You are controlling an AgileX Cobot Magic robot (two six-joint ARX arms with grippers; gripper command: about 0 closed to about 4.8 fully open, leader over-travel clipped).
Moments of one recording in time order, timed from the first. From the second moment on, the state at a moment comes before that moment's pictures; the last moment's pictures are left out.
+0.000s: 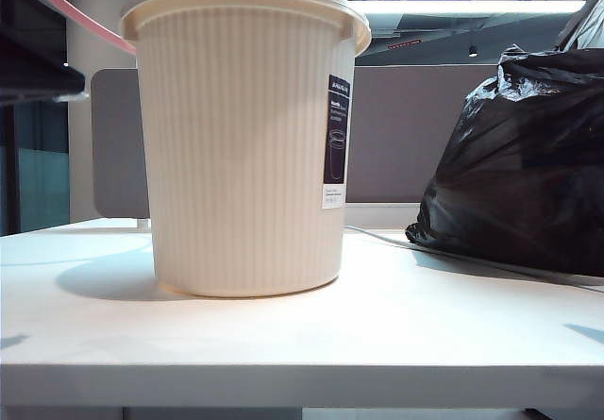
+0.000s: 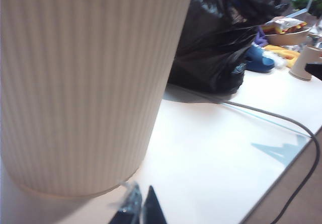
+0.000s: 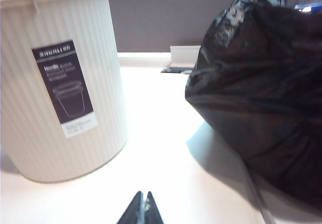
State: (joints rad) left arm -0.46 0.36 0.10 0.20 0.34 -0.10; right arm 0.26 0.20 0.03 0.15 -0.18 0.16
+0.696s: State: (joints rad) left arm -0.46 0.36 0.01 0.21 0.34 -0.08; right arm 0.26 0.20 0.00 0.07 -0.18 0.13
